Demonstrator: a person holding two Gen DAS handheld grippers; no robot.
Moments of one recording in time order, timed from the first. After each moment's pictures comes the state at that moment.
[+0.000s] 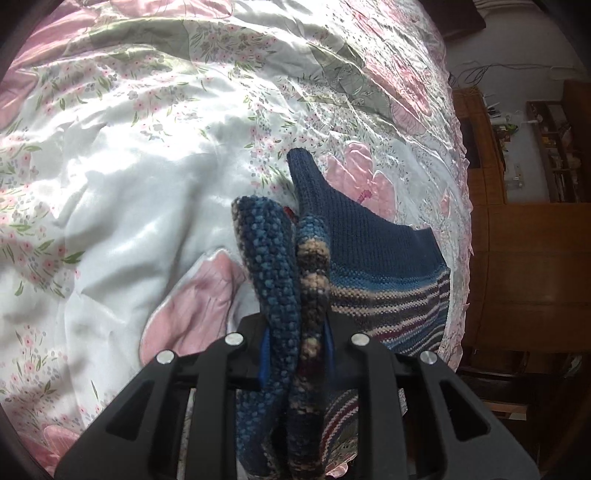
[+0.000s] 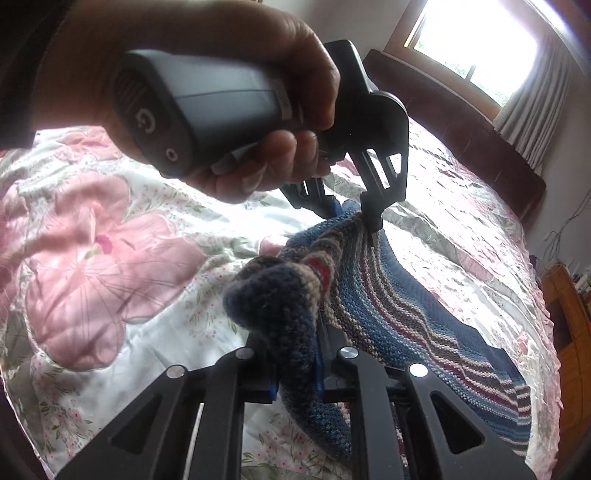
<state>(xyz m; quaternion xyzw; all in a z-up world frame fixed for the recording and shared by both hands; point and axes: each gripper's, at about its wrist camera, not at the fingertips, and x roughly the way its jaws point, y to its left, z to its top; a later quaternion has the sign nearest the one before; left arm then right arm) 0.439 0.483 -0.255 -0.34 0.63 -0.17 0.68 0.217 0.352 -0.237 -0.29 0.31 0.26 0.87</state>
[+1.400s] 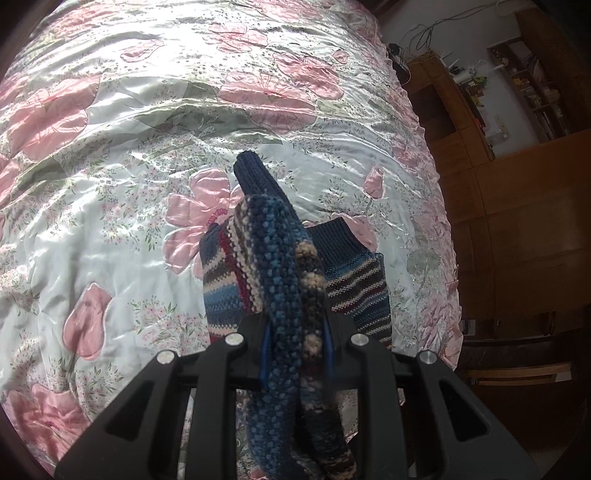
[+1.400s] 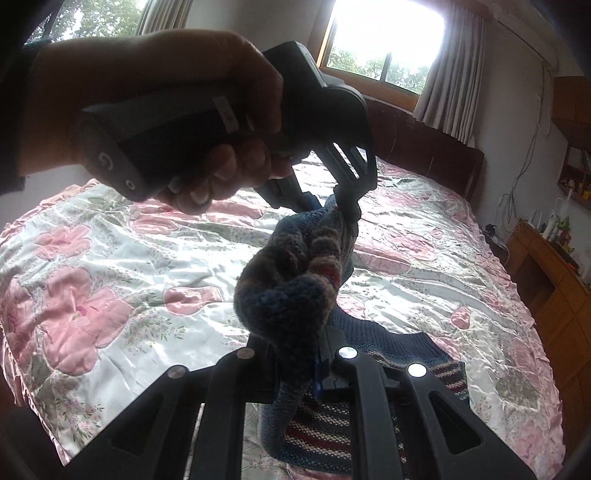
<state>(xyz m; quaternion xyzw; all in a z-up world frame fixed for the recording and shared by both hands) 0.454 0.330 -0.089 -0.24 0.60 -0.19 0.74 0.235 0.205 -0.122 -0.18 0.27 0.19 0.93</state>
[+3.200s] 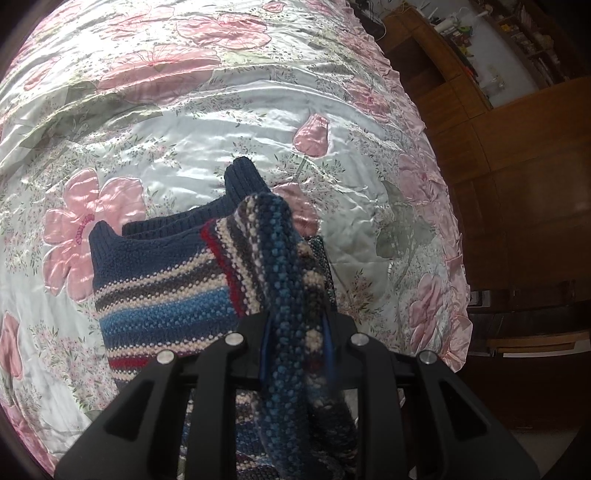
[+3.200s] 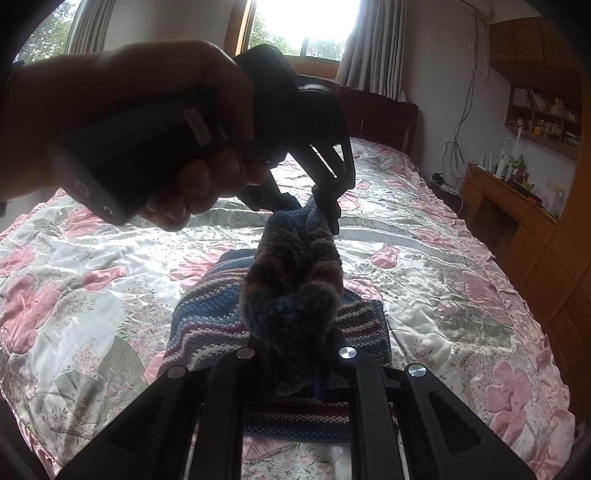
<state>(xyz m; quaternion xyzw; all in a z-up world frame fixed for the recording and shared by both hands) 0.480 0.124 -0.113 -0.17 0.63 -0.22 0.72 0.255 0.036 -0.142 -0.11 0.30 0.09 0.94</state>
